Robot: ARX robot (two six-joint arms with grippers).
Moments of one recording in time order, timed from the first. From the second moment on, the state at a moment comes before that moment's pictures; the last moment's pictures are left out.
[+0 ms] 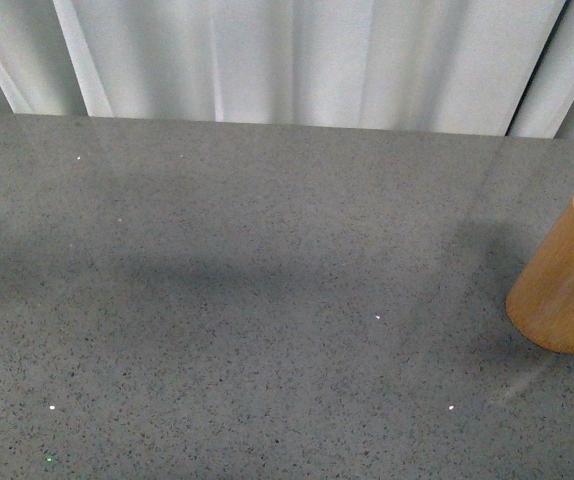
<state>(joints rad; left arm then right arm) 0.35 1.56 0.83 -0.12 -0.07 0.27 0.00 0.00 0.02 0.00 0.00 0.00</state>
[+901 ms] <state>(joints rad) 0.30 1.77 0.88 -0.08 -0.11 0.20 0.00 0.00 0.02 0.00 0.00 0.00</state>
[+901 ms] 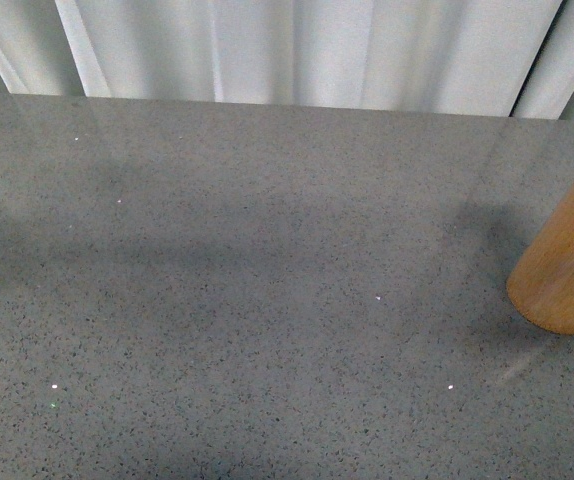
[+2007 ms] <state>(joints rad) -0.52 1.76 1.10 -0.32 -0.14 -0.07 0.00 0.00 0.02 0.00 0.00 0.00</state>
